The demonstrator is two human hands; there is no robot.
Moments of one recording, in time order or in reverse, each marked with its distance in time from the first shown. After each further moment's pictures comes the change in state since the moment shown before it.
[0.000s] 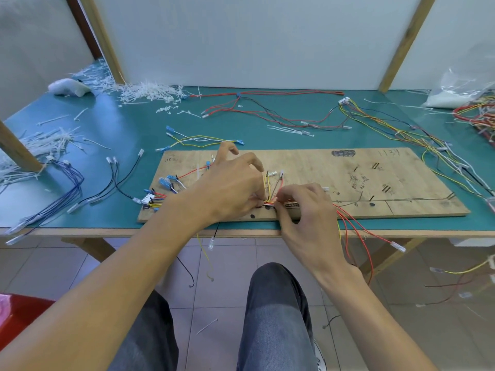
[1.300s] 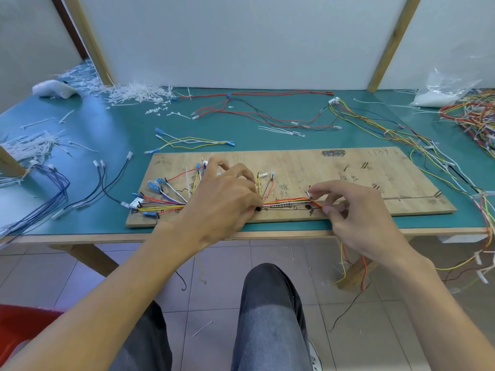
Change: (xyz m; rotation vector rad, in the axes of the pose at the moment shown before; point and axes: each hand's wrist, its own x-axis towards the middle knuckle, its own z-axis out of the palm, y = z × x) left_hand -0.016 0.017 0.021 -0.111 0.264 0.031; right_hand 0.019 0.053 -0.081 0.051 -0.324 0.152
